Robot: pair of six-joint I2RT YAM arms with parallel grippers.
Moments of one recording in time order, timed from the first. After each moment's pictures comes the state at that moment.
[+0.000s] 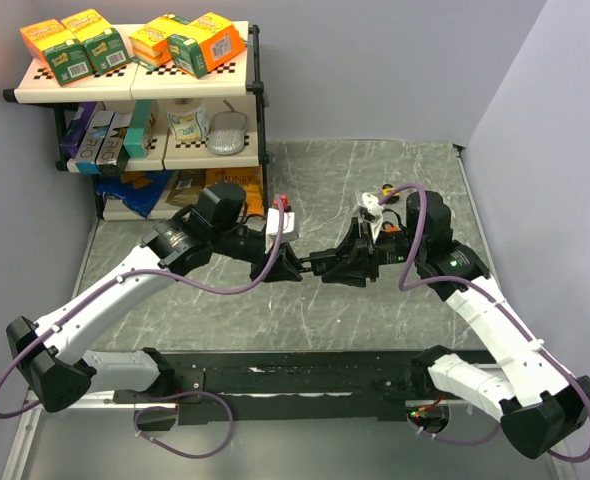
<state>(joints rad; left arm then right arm) -0.77 1.23 1.26 -0.55 0.82 0.29 0.45 0.96 0.99 -0.38 -1.12 -0.05</state>
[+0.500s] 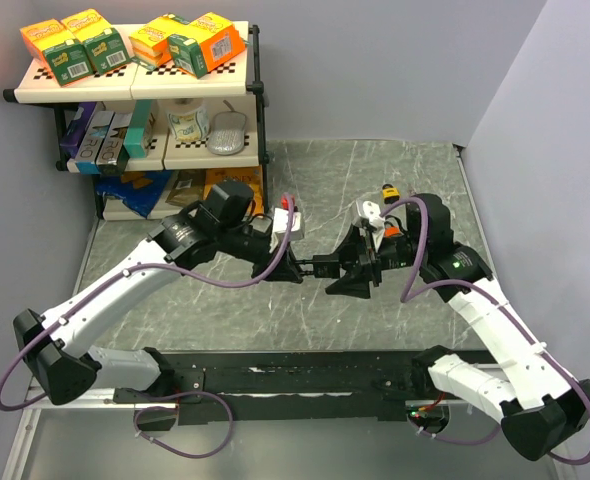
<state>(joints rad) -0.78 1.27 1.31 -0.64 0.83 0.29 0.45 0.94 1.00 -0.48 -1.14 -0.20</state>
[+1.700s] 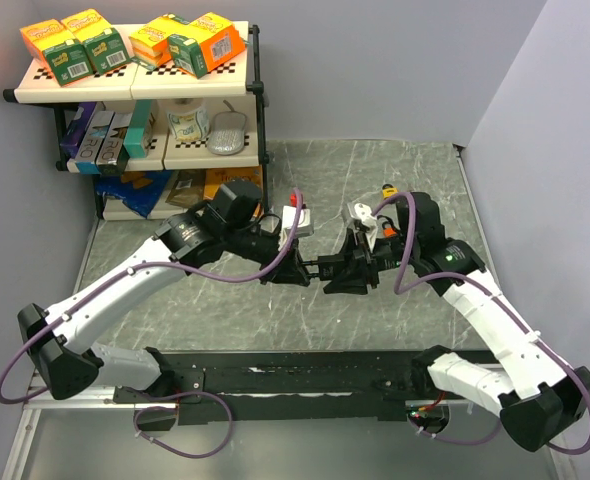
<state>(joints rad) -0.84 1.30 1.36 -0.63 0.80 0.16 0.47 1.00 1.01 -0.57 -1.18 -0.26</state>
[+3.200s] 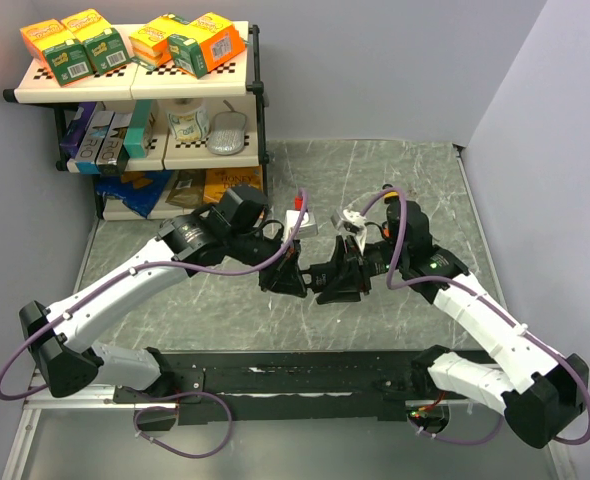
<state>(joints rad) -0.88 1.33 1.36 -0.70 0.77 0.00 0.54 1.03 0.87 -0.25 -1.24 0.06</state>
